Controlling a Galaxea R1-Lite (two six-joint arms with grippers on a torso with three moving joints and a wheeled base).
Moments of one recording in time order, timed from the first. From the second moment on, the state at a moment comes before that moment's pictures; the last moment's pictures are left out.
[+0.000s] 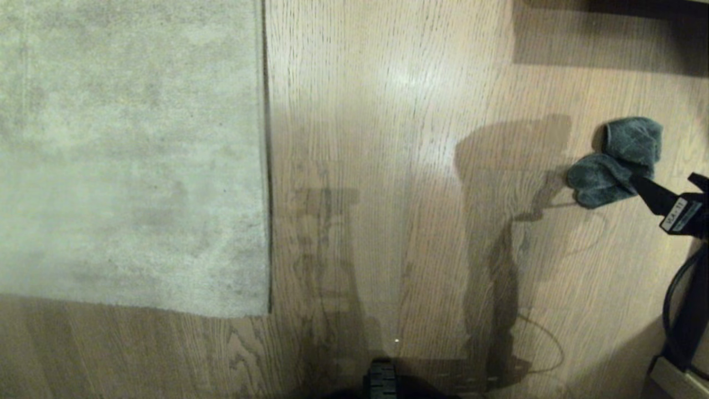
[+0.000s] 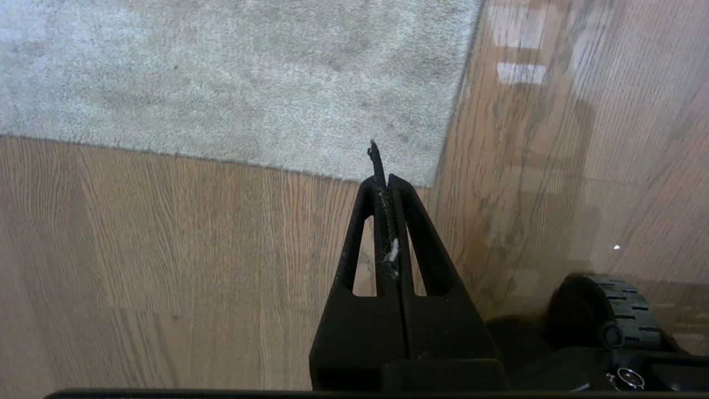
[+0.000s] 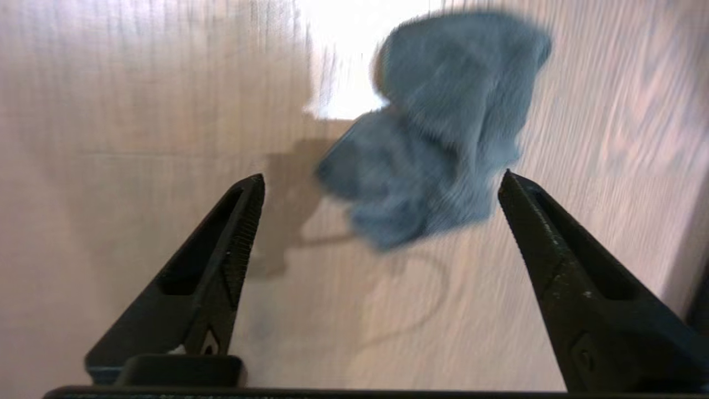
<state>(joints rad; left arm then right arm) 0.00 0.00 0.00 0.00 0.02 -0.08 -0.19 1.41 -0.39 -1.16 0.10 -0.01</state>
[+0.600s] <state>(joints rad) 0.00 0.00 0.00 0.00 0.02 -0.08 -0.35 1.66 -0.59 -1.24 0.28 -0.06</state>
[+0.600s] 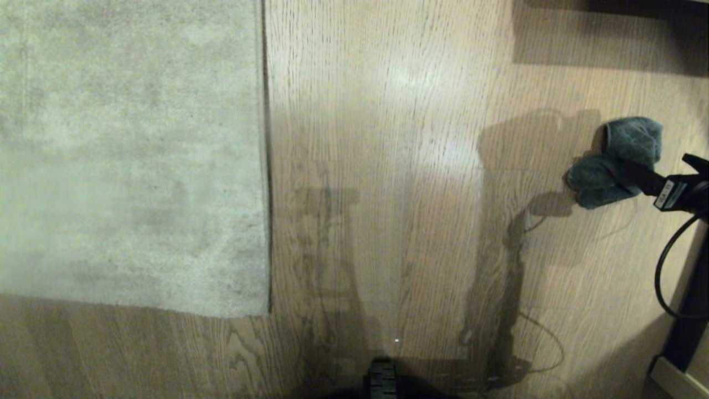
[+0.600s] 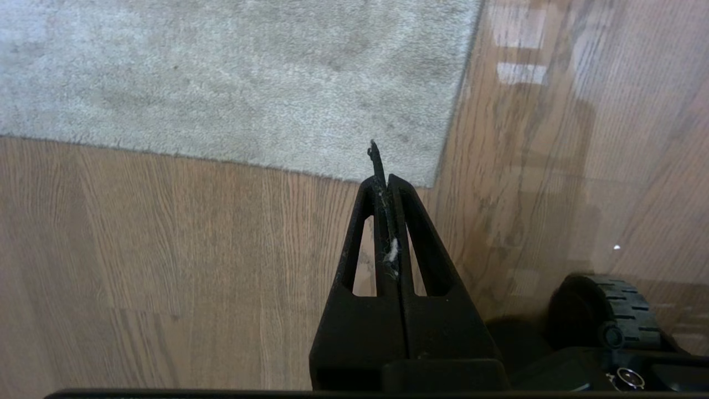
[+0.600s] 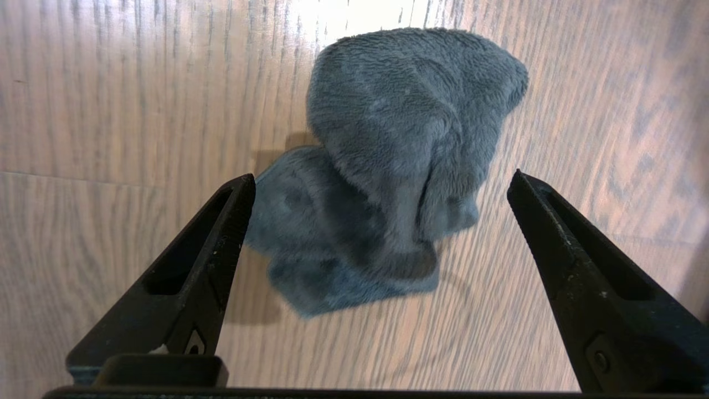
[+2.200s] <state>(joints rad) 0.00 0.00 0.00 0.00 0.02 -0.08 -0.38 1.88 -0.70 -1.34 0.39 0.00</state>
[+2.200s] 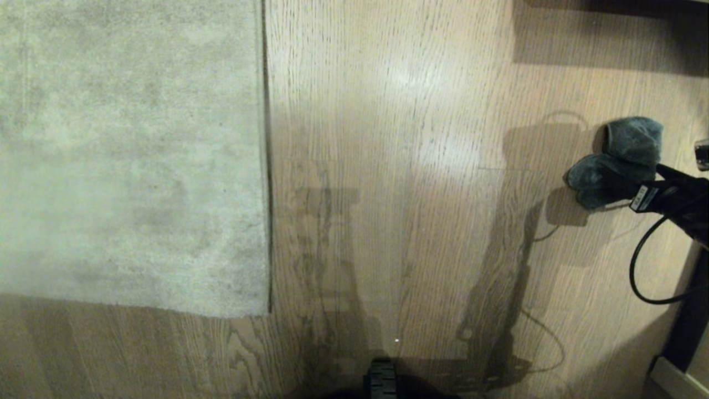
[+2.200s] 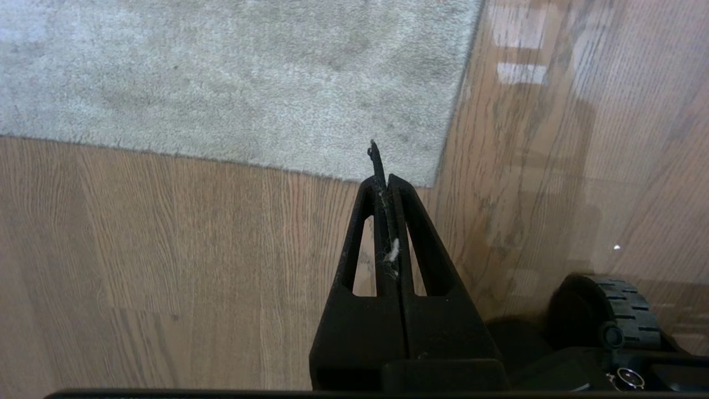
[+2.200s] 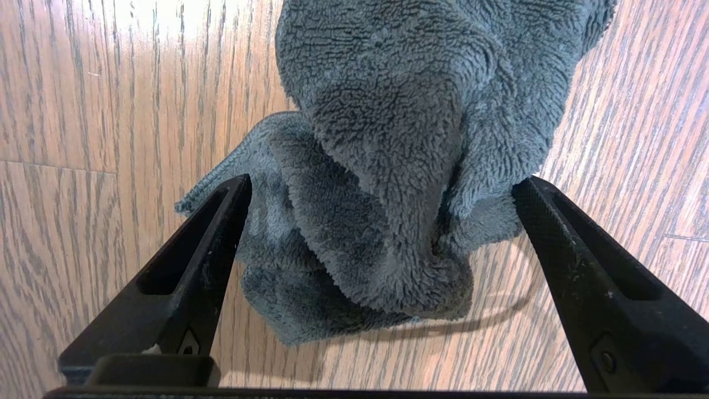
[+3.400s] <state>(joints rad) 0.00 0.00 0.00 0.00 0.02 -0.08 -0.38 1.89 -0.66 -1.38 0.40 0.00</state>
